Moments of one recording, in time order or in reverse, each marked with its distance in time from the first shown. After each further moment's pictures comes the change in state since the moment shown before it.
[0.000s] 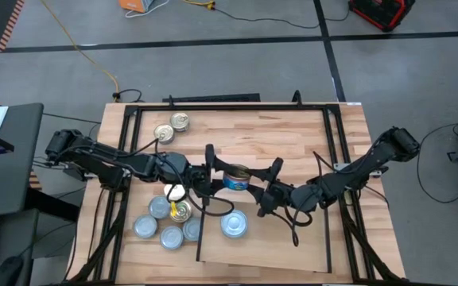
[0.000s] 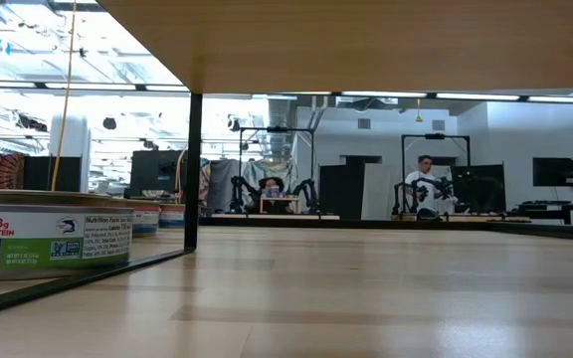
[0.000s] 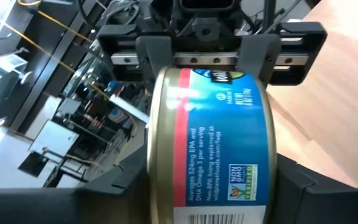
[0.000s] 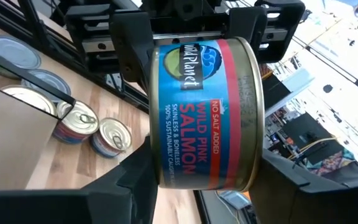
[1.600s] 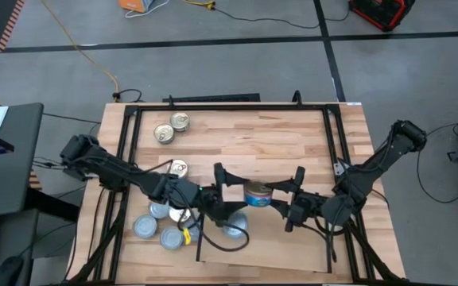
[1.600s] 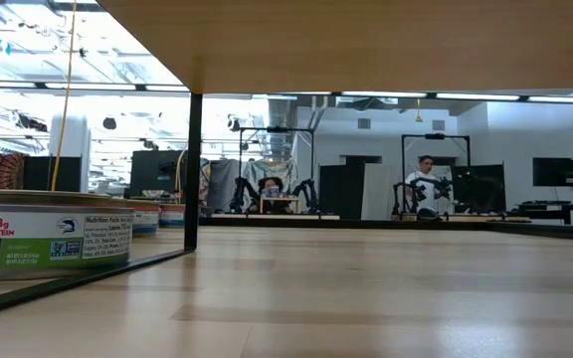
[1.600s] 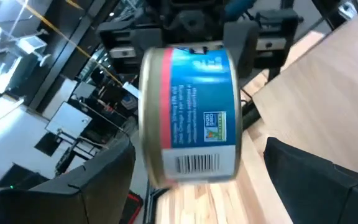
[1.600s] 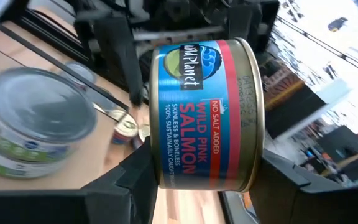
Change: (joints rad) left arm -0.180 0.208 0.219 0.009 -0.273 -0.055; right arm 0.209 -0.177 0.000 -0.280 0.055 0.161
